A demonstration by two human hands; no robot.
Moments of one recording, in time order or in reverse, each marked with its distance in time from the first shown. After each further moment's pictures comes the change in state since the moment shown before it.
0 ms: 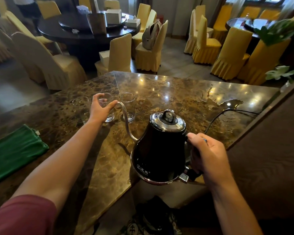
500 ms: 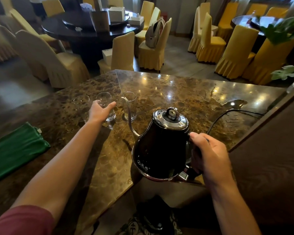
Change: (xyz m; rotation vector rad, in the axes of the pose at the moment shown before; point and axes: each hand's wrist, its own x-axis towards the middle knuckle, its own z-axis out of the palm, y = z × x) left_hand -0.012 0.009 0.000 0.192 0.027 -0.171; right_hand 0.004 0.002 -0.001 0.039 0.028 0.020
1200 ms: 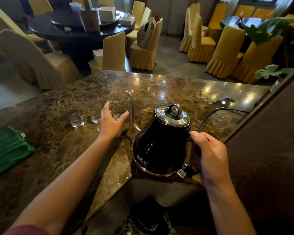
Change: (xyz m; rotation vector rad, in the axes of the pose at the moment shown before) left_hand -0.064 0.005 0.066 0.008 -0.050 0.269; right_hand 0.005 0.002 -0.025 0.069 0.095 -0.017
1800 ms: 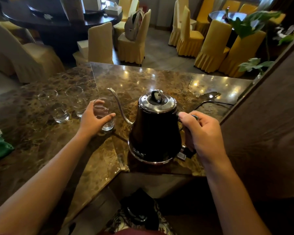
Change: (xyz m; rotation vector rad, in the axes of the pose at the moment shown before) left_hand -0.005 -0.011 -0.021 -0.090 -0.154 0.100; right_hand 0.021 -0.029 -0.009 -0.197 -0.068 -0.107
